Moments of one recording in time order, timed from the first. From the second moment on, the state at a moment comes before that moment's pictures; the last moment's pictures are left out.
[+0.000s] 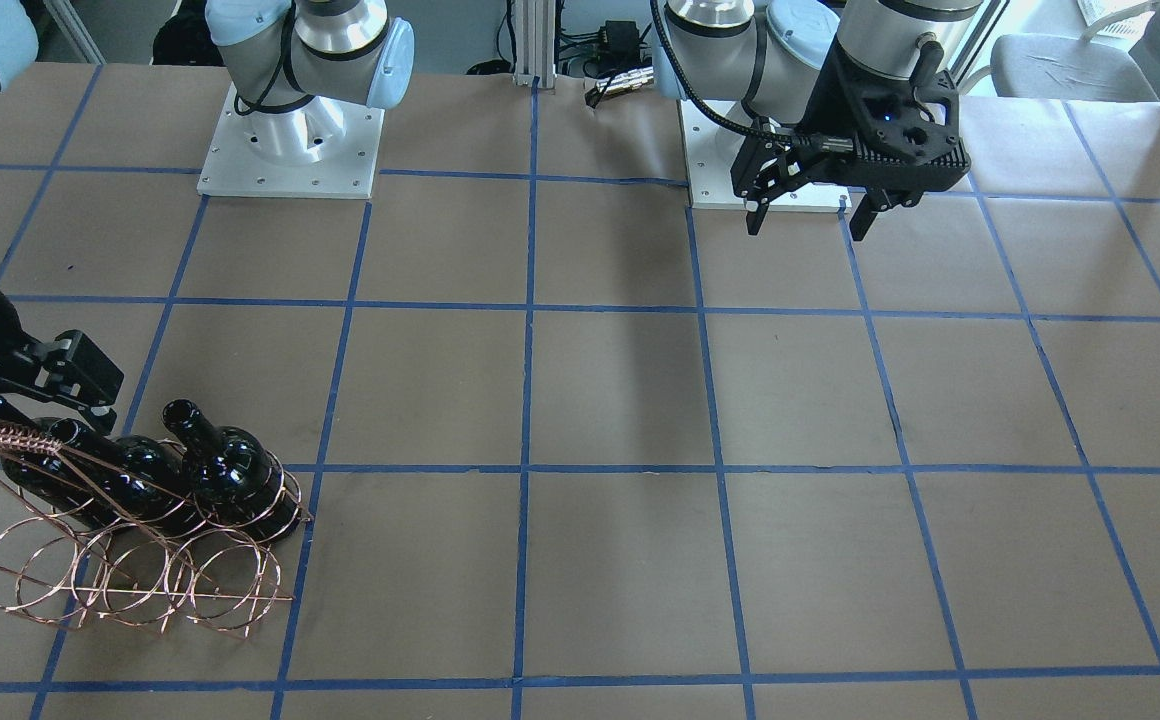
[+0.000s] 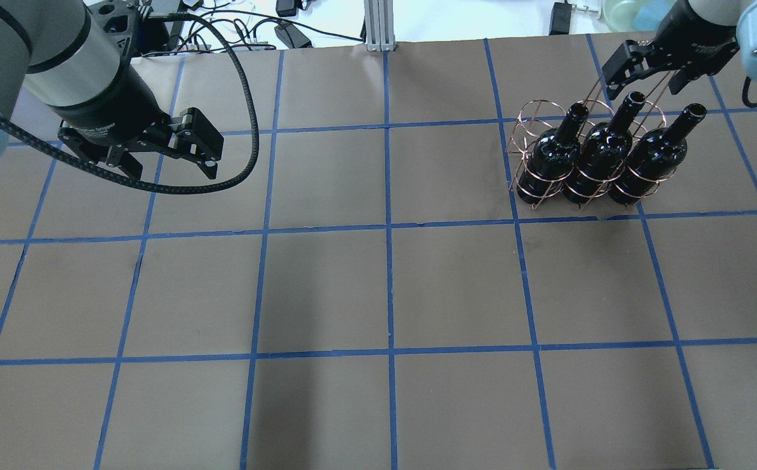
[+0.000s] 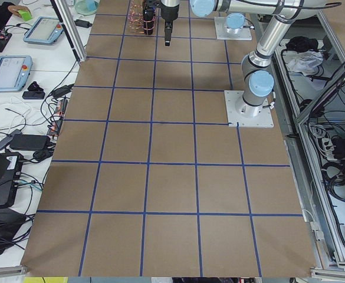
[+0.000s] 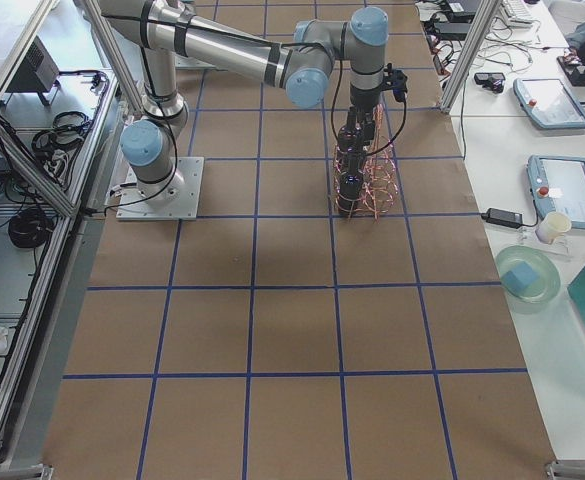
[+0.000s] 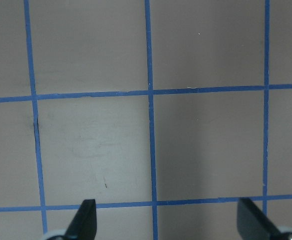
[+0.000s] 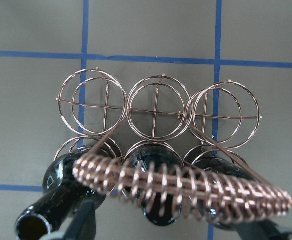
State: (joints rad) left arm -1.57 -1.47 -1.64 -1.54 1.56 0.03; right arm 1.33 -1.39 1.52 -1.86 -1.52 -0.29
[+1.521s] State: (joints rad) left arm -1.57 -1.45 -1.64 -1.60 1.59 -0.05; right arm 1.66 -1.56 1.48 -1.59 -1.63 0.07
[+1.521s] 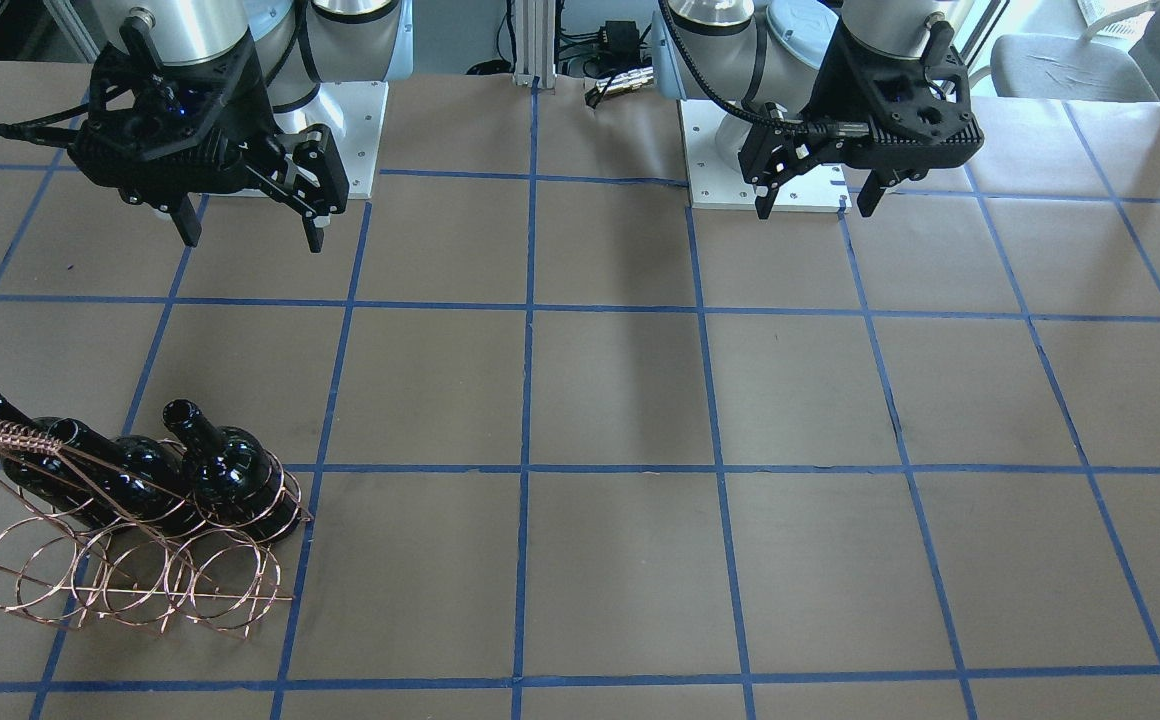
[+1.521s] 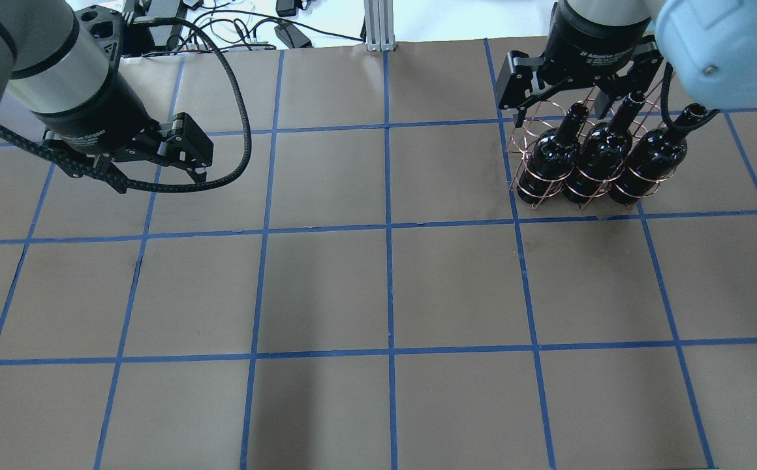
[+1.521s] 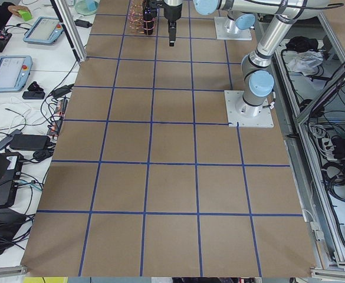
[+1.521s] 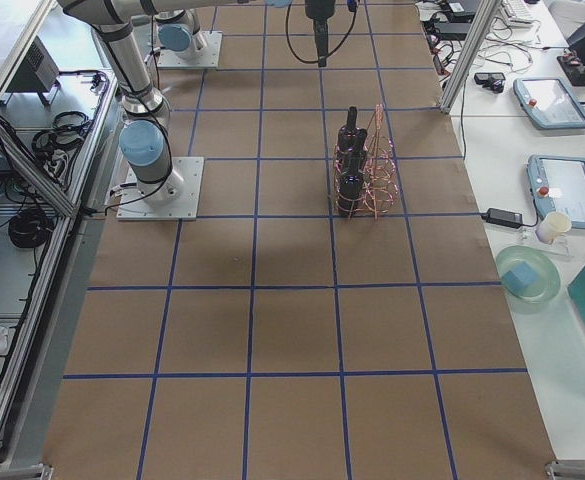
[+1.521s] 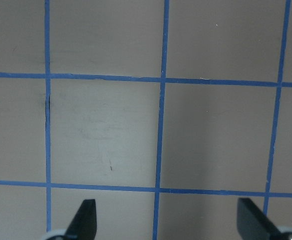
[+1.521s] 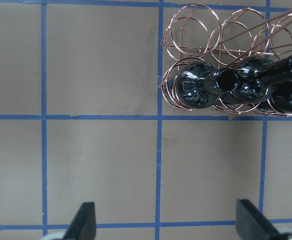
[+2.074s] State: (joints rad) left arm -1.57 -1.44 -1.64 -1.60 1.59 -0.05; right arm 1.62 -1.58 1.48 -1.53 -1.59 0.05
